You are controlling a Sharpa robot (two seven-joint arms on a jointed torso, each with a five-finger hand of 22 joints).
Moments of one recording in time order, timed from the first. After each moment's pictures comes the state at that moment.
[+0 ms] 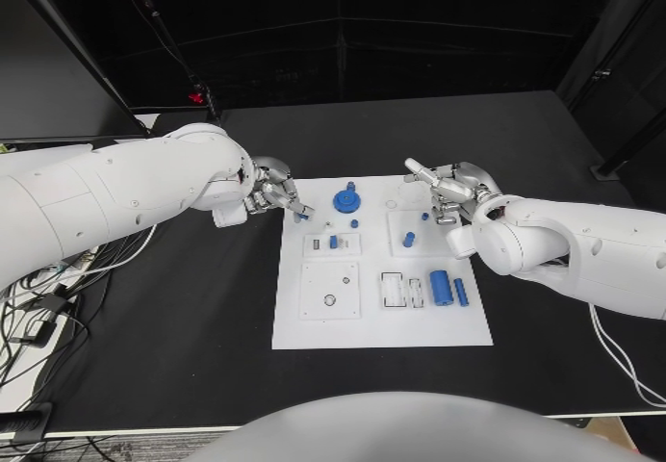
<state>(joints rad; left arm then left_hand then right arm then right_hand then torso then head) 1.42 -0.49 -0.24 1.12 -0.82 0.28 -0.30 1.39 0.09 -0.08 0.29 0.45 1.11 0.03 0.26 0.76 1.46 -0.02 1.57 1.31 1.47 -0.05 1.57 1.31 0.01 1.46 0.07 1.57 1.31 1.15 -0.94 -0.10 1.56 -0.23 -0.54 0.17 1.10 -0.01 -0.15 0.29 0.22 0.91 0.19 0.11 0.07 1.46 0.11 1.57 1.31 1.47 0.06 1.57 1.31 0.04 1.43 0.17 1.41 1.31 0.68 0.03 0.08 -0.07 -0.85</state>
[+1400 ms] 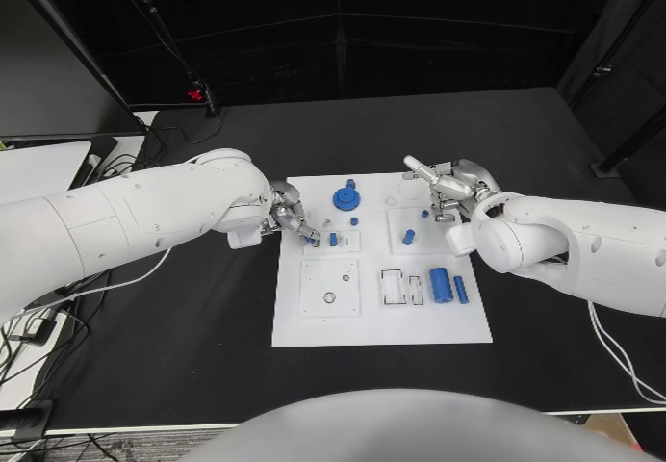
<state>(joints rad) 1.36 -0.46 -0.24 1.16 -0.85 0.23 -0.44 1.39 0.08 -0.06 0.29 0.47 1.11 0.03 0.25 0.76 1.46 -0.01 1.57 1.31 1.47 -0.05 1.57 1.31 0.01 1.46 0.07 1.57 1.31 1.15 -0.94 -0.10 1.57 -0.23 -0.54 0.18 1.10 -0.01 -0.15 0.29 0.22 0.91 0.19 0.11 0.07 1.46 0.11 1.57 1.31 1.47 0.06 1.57 1.31 0.04 1.43 0.17 1.41 1.31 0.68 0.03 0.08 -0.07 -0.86</state>
